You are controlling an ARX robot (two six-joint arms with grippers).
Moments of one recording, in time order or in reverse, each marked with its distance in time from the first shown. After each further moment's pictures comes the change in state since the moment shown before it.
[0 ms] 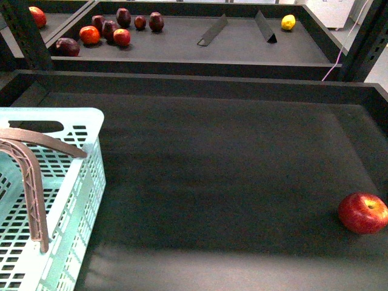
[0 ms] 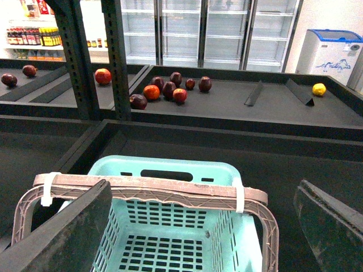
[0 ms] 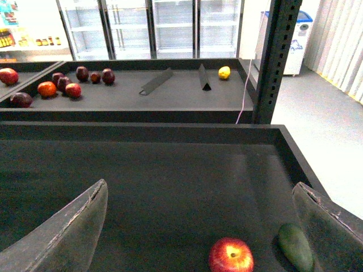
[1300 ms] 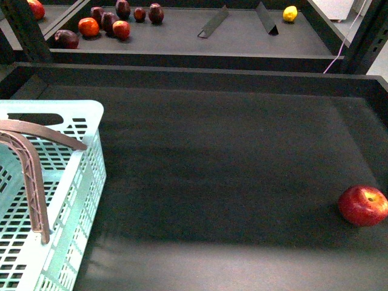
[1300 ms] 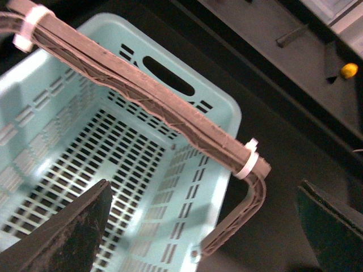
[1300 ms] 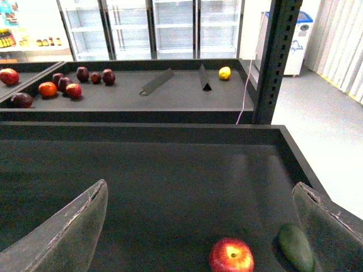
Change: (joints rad) left arm 0.098 0.627 0.296 -0.142 0.061 -0.547; right arm 0.000 0.000 0.000 0.000 0.000 0.000
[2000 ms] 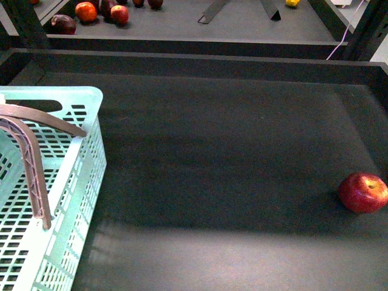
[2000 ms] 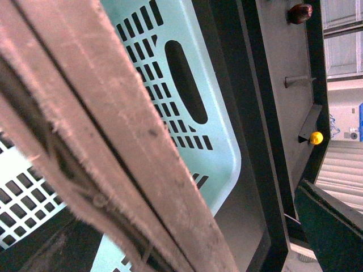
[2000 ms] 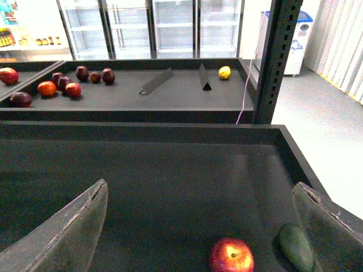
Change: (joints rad) left arm 0.139 0.954 0.280 0.532 0.171 -0.462; right arm 0.000 0.000 0.000 0.000 0.000 0.000
